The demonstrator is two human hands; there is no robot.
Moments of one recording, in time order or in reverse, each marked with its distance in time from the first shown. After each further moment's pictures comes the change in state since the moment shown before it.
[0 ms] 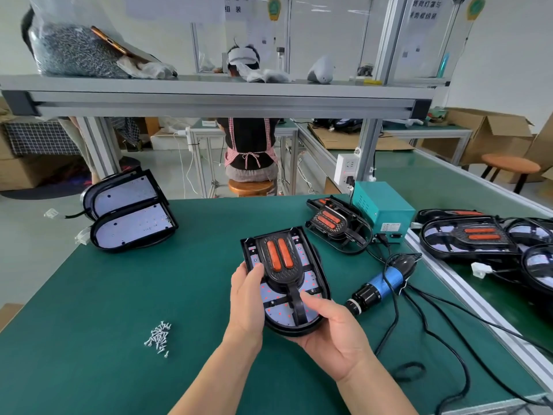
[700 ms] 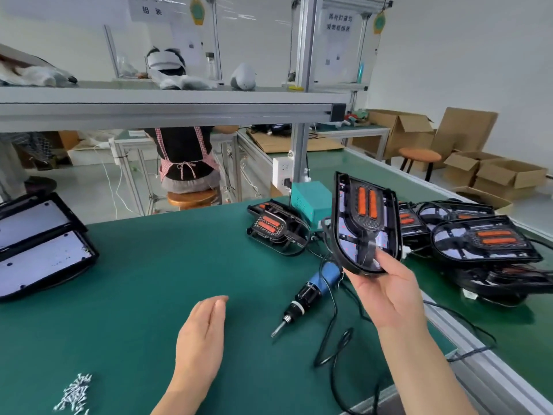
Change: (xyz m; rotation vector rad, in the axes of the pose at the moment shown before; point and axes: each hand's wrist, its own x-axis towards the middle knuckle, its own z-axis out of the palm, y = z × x) left_hand -0.003 -0.033 -0.008 0.628 -0.136 0.199; right_hand -0.061 -0.128 -0.043 0.302 0.366 -0.625
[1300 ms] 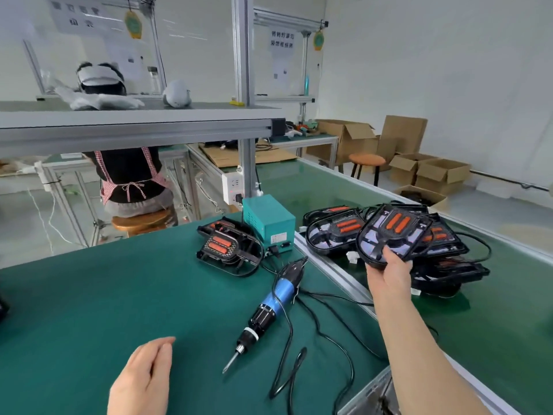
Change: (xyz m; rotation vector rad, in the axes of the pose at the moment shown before) left_hand 0.008 -0.004 0.012 0.136 0.107 0.128; right_hand 0.080 -0.099 -0.082 0.023 0.468 -0.516
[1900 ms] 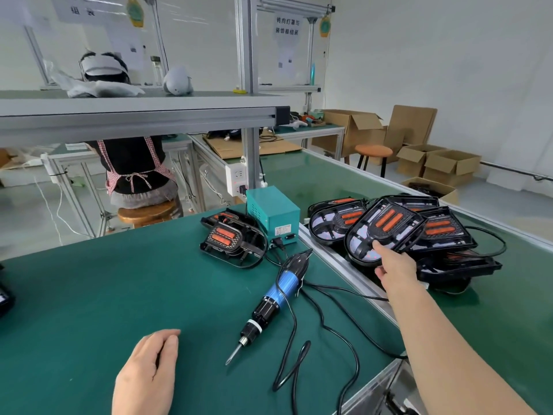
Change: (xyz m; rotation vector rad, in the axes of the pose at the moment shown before) left_hand -0.001 0.001 0.001 0.030 -0.011 0.023; right_hand 0.041 0.002 -0.010 -0.741 0.172 0.050
